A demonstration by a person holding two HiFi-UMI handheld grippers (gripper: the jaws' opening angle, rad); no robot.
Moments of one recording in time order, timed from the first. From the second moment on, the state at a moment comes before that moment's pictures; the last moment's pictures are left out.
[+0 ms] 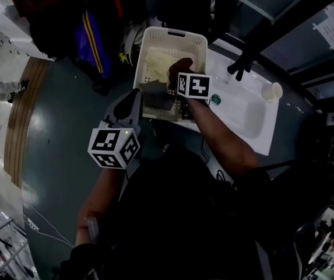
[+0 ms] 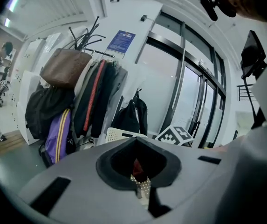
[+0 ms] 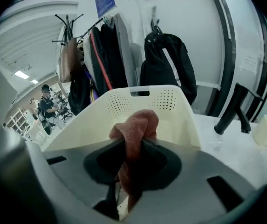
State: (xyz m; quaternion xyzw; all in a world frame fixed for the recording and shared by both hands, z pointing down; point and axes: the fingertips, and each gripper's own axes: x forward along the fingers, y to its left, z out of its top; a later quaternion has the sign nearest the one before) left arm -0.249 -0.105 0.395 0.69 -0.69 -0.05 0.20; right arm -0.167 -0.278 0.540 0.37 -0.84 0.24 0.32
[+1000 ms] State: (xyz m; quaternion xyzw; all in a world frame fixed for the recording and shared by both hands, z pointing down) left arm -0.262 -0.092 0.405 0.68 -0.70 -0.04 0.21; right arm -0.171 -0.284 0.607 0.40 -0.78 0.28 0.38
